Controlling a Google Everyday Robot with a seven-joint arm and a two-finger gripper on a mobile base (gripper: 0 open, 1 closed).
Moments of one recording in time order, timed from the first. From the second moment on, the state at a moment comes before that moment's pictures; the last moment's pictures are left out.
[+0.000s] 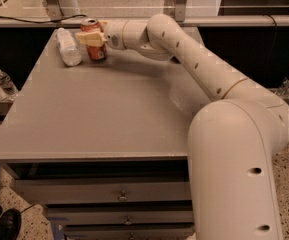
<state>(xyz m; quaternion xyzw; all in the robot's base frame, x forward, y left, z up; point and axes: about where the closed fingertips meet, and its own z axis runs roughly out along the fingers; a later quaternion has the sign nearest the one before) 0.812 0.174 0.909 -0.41 0.60 0.38 0.57</state>
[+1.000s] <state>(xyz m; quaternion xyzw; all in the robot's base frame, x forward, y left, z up) 0.804 0.166 0.897 -0.40 0.62 0.38 0.56</state>
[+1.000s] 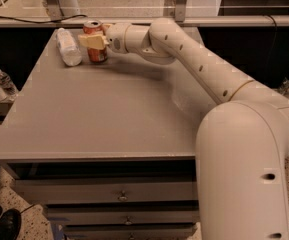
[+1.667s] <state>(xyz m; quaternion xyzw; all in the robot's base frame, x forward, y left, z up) 0.798 0.162 0.897 -0.40 0.62 0.38 0.56</state>
